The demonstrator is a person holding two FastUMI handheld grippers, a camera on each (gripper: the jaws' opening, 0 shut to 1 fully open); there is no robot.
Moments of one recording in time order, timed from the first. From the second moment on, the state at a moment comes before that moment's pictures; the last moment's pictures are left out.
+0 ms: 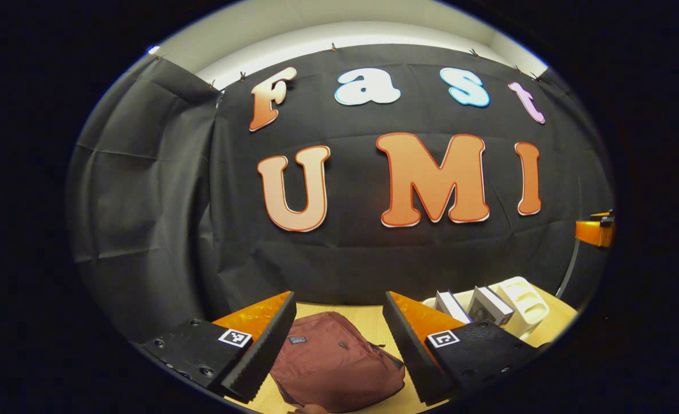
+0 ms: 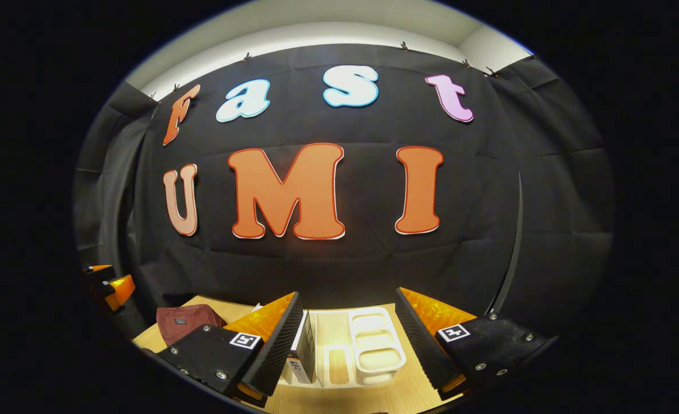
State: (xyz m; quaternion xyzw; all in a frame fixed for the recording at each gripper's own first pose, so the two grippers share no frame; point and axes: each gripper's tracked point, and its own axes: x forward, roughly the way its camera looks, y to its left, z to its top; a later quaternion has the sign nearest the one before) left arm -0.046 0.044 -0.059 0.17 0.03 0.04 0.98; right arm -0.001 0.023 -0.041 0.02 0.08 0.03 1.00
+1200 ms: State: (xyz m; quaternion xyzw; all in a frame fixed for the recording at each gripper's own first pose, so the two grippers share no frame) left arm -0.096 0.084 -0.374 0.44 0.31 -0.01 0.84; right arm 0.004 -0.023 -0.113 -0.06 0.17 -0.02 0.98
